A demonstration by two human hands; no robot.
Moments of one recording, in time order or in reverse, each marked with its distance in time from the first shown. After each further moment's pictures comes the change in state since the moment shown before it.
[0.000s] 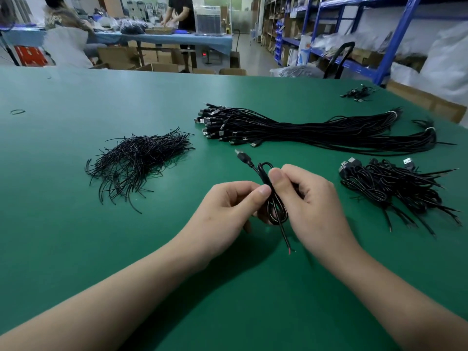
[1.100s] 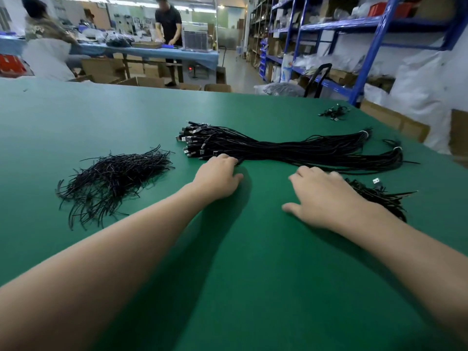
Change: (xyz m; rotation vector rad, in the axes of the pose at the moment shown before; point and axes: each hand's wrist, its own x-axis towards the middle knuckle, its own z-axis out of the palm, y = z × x) left_hand 0.163 -0.032 -0.020 1.144 -0.015 -0.075; right_hand 0.072 0.028 -0.065 -1.296 -0.581 0.184
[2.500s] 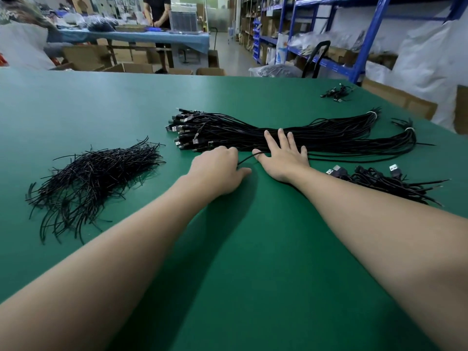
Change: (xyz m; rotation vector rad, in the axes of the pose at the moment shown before) left_hand 0.003 0.008 -0.004 0.169 -0.029 -0.030; right_hand 0.164 -0.012 0.077 0.484 0.024 0.227
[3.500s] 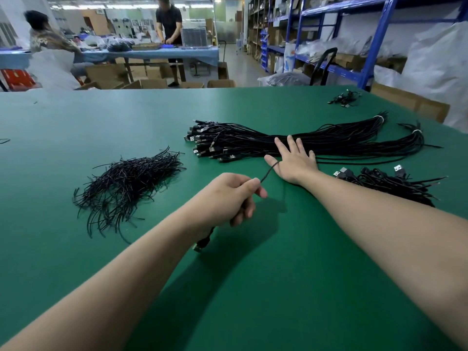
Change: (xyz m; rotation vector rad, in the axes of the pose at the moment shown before) left_hand -0.101 0.001 -0.031 -1.054 -0.220 -0.004; right_hand -0.004 0.001 -0.002 0.005 0.014 -0.024
